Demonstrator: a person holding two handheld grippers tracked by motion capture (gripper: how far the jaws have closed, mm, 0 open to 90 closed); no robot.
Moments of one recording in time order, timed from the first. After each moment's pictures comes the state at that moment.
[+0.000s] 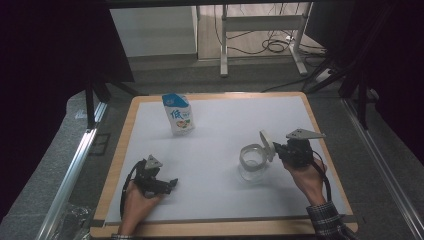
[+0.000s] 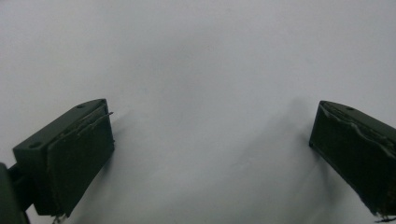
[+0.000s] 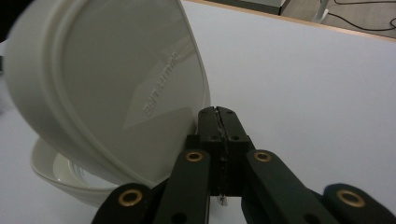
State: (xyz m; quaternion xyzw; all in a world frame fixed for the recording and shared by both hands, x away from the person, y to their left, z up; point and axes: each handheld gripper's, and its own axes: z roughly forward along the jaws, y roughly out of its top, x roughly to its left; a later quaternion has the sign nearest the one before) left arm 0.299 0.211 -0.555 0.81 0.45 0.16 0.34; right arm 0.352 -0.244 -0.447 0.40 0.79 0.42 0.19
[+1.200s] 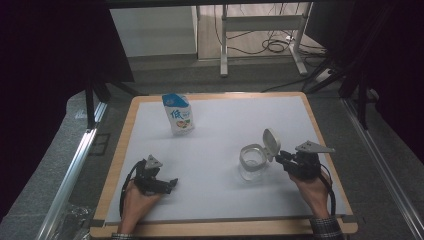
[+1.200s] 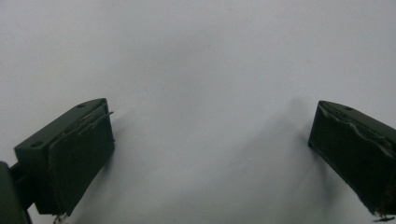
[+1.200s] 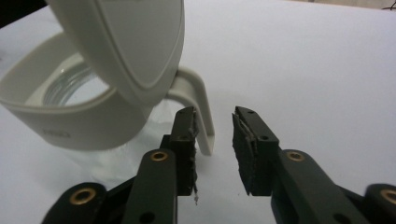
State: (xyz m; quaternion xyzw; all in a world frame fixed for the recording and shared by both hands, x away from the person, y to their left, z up) left arm 0.298 0.210 -0.554 0.81 0.46 0.15 0.34; right arm 0.332 -0.270 -0.478 0.42 0.77 0.43 0.20
